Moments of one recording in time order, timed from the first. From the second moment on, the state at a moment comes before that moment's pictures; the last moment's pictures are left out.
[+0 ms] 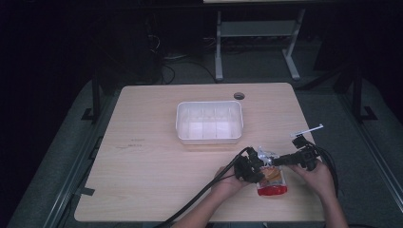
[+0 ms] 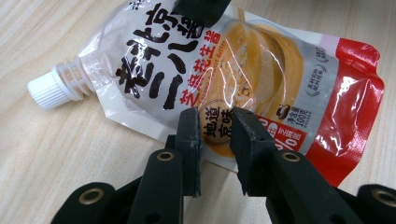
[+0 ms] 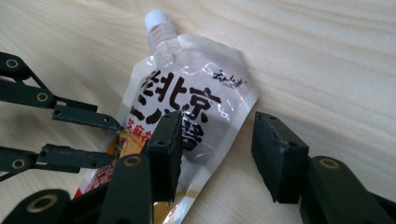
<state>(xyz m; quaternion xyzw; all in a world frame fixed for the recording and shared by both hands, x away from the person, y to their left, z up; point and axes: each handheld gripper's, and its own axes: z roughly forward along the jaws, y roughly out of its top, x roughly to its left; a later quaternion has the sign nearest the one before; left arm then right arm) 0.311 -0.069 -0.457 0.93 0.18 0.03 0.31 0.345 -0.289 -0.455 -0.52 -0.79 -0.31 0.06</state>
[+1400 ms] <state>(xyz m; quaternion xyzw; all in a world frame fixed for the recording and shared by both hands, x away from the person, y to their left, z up) 0.323 -0.045 -0.458 0.90 0.25 -0.03 0.36 0.313 -0.297 -0.422 -0.47 -0.78 -0.42 0.00</state>
